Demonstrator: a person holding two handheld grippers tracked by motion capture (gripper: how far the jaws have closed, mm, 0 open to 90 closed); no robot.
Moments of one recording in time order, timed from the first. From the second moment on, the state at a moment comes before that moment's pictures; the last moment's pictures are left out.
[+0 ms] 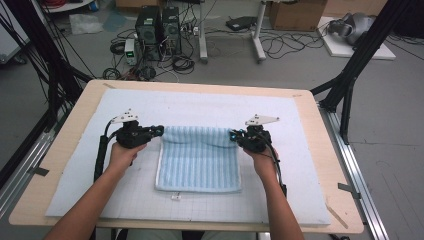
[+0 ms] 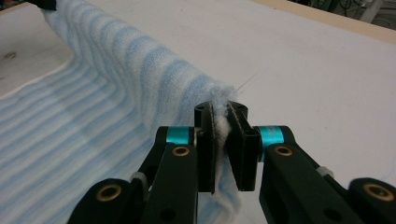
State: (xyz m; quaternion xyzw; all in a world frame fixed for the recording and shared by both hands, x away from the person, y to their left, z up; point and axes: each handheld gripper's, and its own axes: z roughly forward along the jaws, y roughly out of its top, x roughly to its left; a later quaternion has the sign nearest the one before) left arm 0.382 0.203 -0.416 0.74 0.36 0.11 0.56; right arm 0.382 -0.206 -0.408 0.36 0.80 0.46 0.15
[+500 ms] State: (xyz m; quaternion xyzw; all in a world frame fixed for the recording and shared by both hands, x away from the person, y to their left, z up) left arm 0.332 0.210 -0.423 0.74 0.34 0.10 0.57; right arm 0.333 -0.213 -0.409 0.34 0.80 0.48 0.15
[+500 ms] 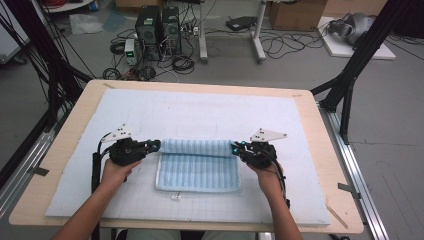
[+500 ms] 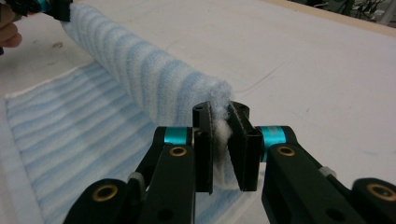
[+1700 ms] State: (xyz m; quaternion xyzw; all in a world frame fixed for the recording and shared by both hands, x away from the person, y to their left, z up) left arm 0.270 0.207 -0.428 0.73 0.35 0.13 0.56; right arm 0.255 -0.211 -0.421 0.39 0.76 0.49 0.18
